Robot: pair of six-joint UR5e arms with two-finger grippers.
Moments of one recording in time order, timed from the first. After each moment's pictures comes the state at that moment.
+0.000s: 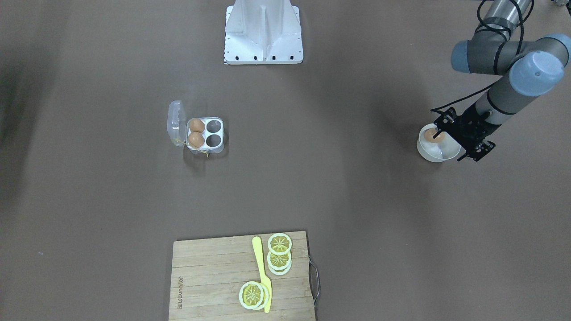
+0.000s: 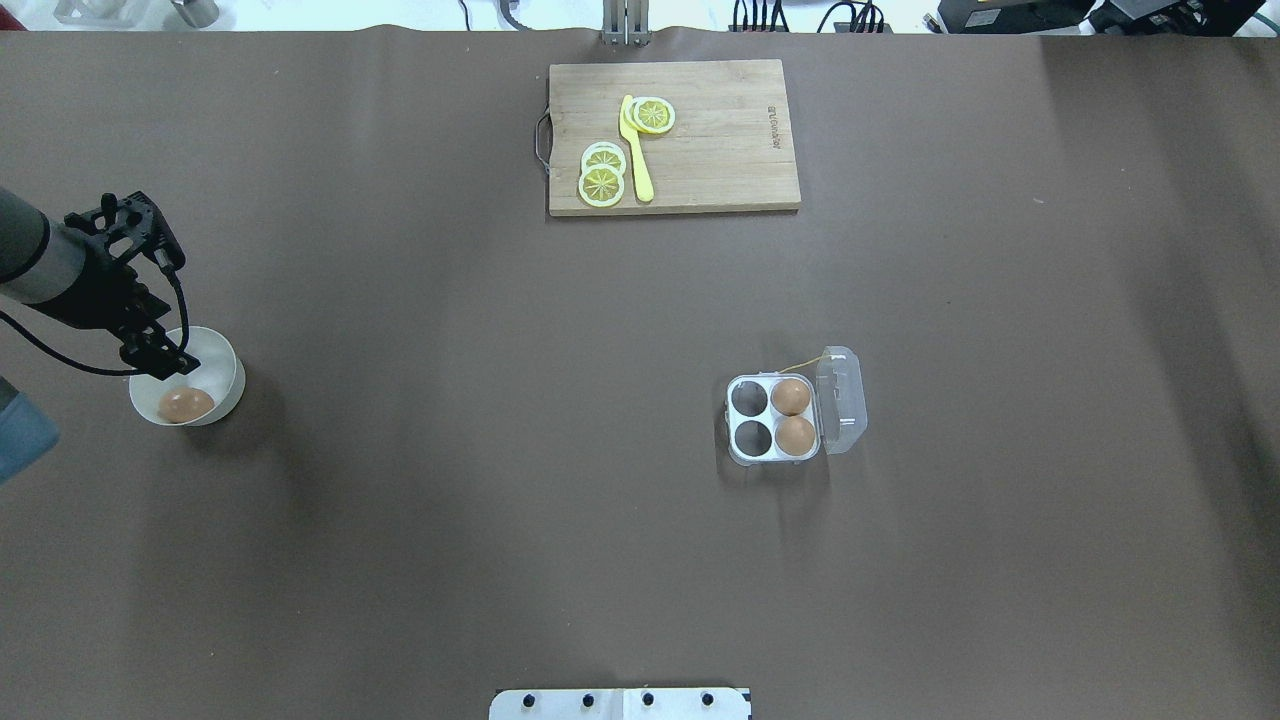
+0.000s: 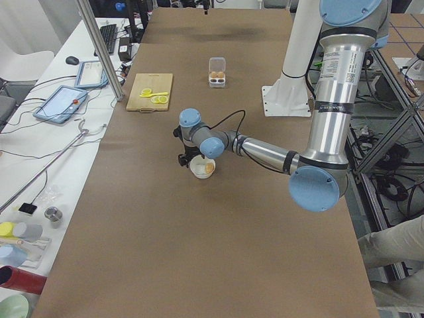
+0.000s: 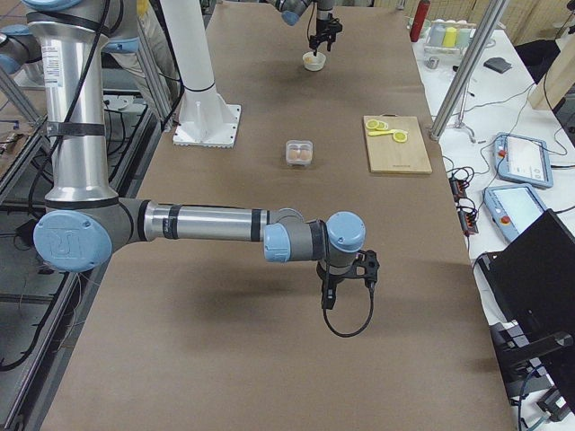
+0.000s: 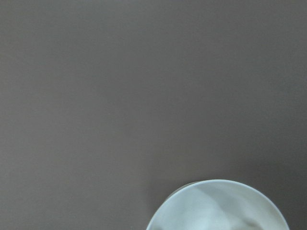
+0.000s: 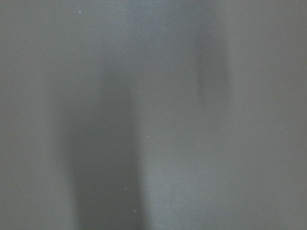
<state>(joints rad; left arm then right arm) -0.94 -1.67 -1.69 -1.97 -2.21 0.09 1.48 -1.56 1.53 -1.48 2.37 0.17</state>
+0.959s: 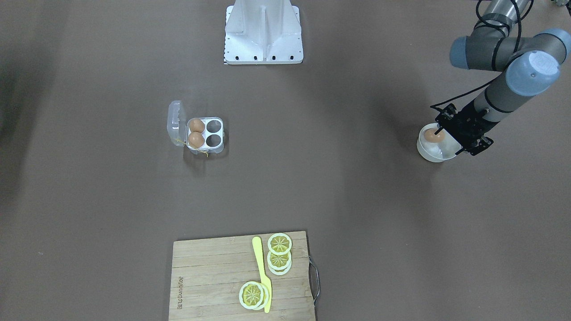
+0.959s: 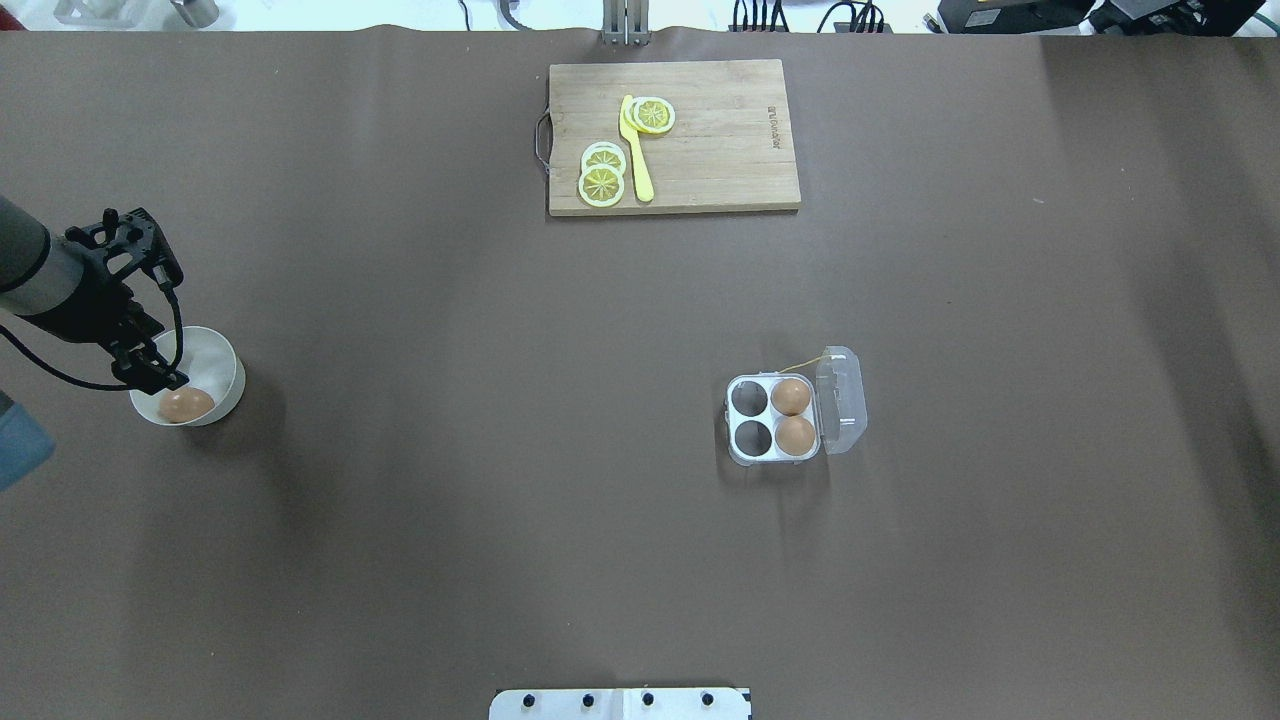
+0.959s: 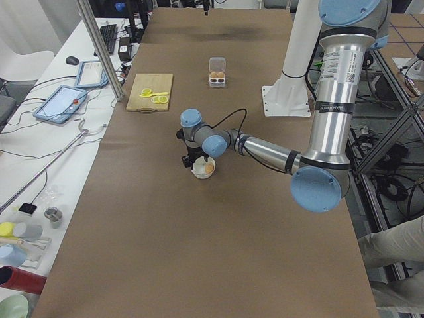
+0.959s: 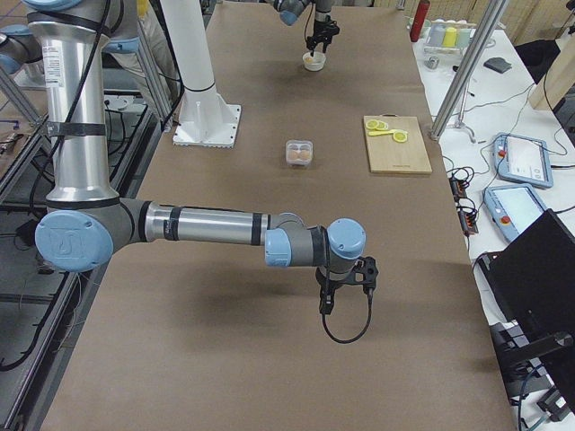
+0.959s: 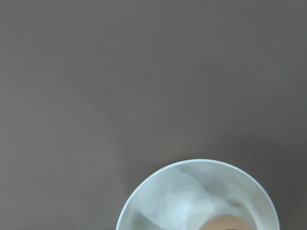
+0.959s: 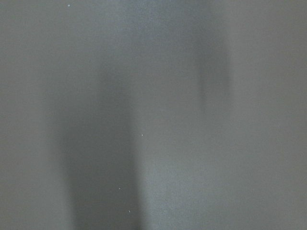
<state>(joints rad) -0.93 -1.65 -1.72 -1.89 -2.21 0.14 1.47 -1.56 1.51 -1.48 2.37 0.17</state>
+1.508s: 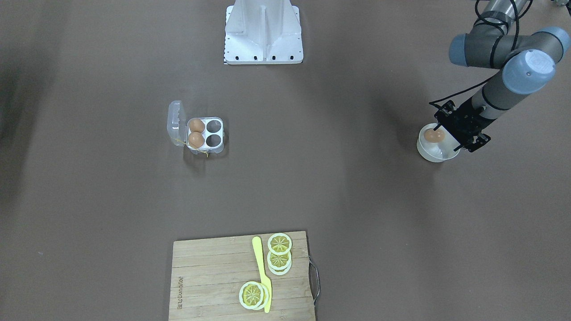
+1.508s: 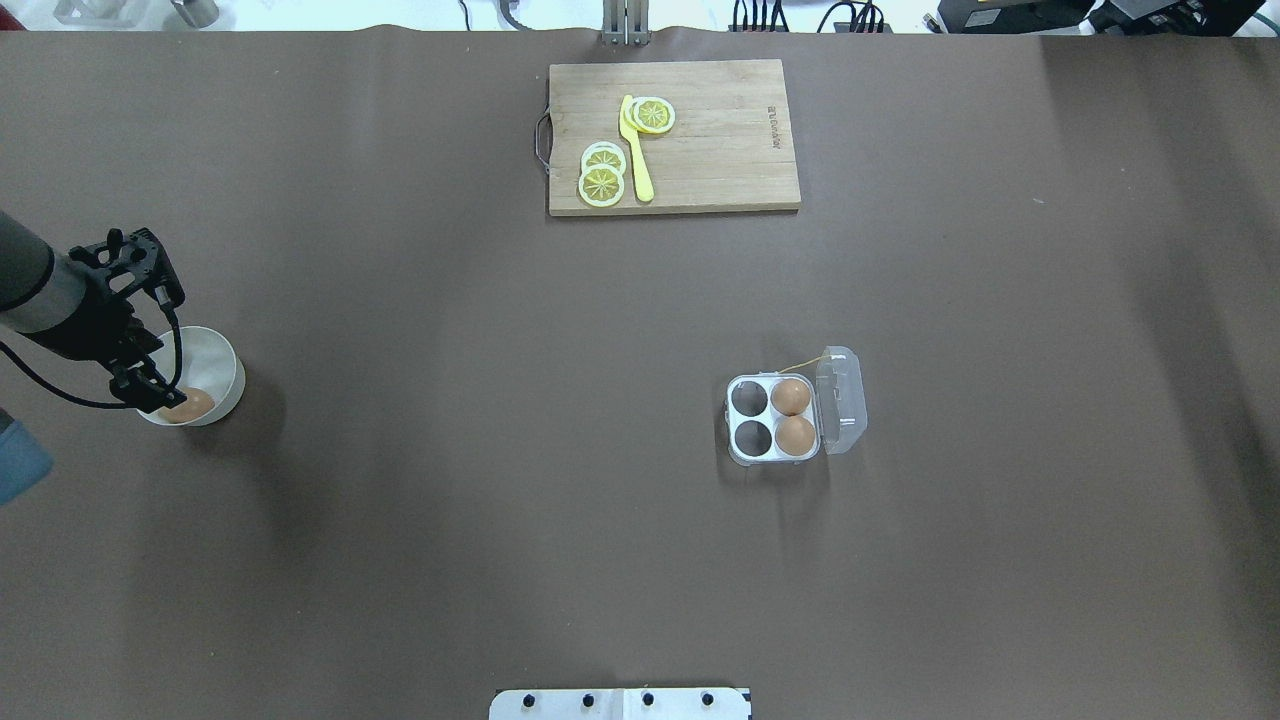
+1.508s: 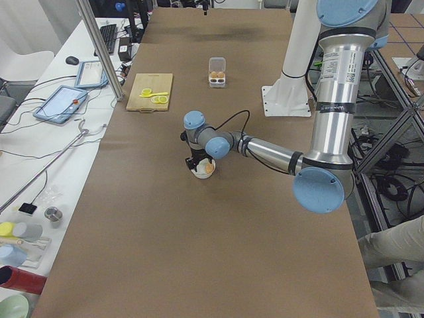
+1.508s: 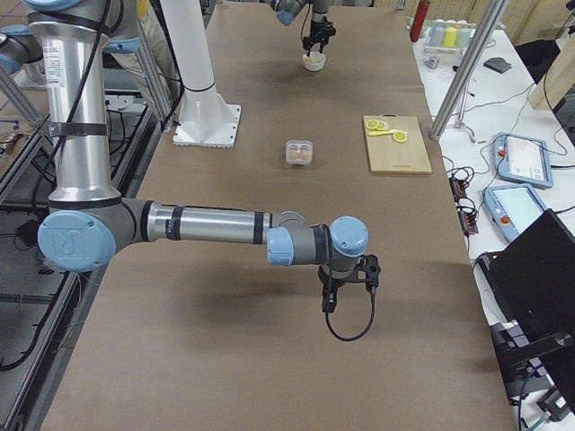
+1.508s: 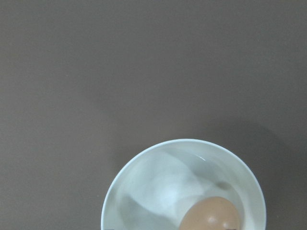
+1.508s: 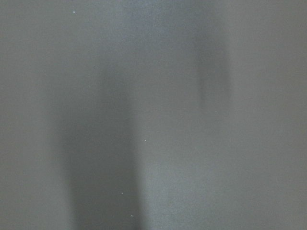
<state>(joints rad) -0.90 -1.63 -1.72 -1.89 -2.21 0.16 1.47 -1.55 1.51 -1.48 2.37 0.17</state>
